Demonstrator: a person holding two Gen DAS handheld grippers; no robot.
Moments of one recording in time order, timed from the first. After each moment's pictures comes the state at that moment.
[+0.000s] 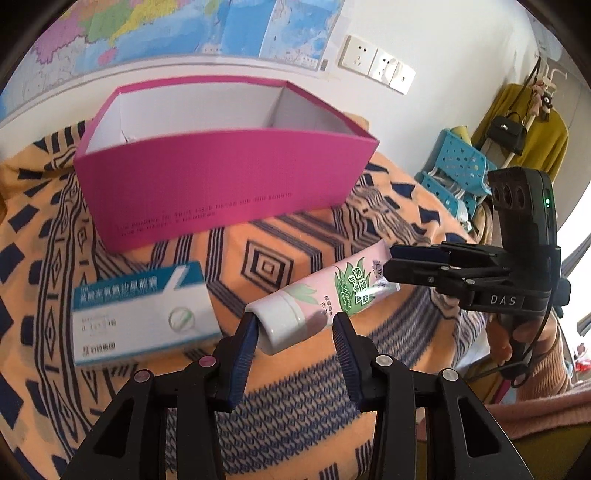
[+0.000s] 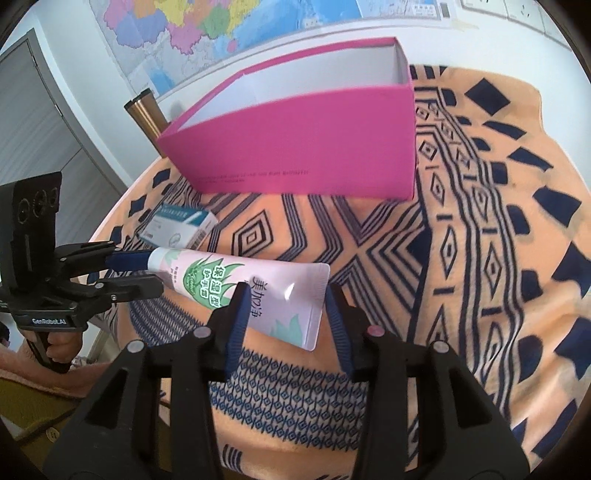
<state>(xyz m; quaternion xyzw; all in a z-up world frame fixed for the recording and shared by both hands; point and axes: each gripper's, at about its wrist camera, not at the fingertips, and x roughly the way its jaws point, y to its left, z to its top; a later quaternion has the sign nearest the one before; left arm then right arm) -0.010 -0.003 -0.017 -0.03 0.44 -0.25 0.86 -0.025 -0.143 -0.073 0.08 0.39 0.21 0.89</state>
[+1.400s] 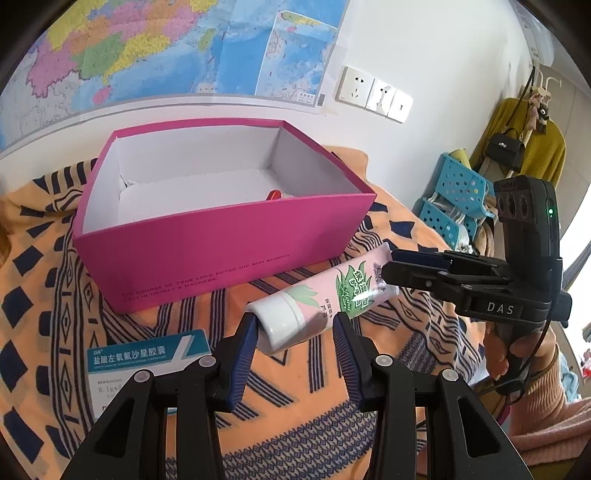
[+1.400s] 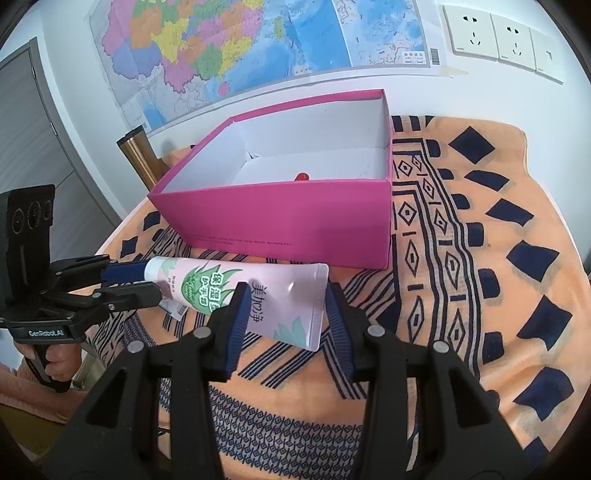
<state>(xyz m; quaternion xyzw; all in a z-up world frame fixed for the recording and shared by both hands) 0.009 -0.013 0.010 -0.03 0.39 -0.24 0.89 -0.008 -0.155 -0.035 0.07 0.34 0.19 0.92</state>
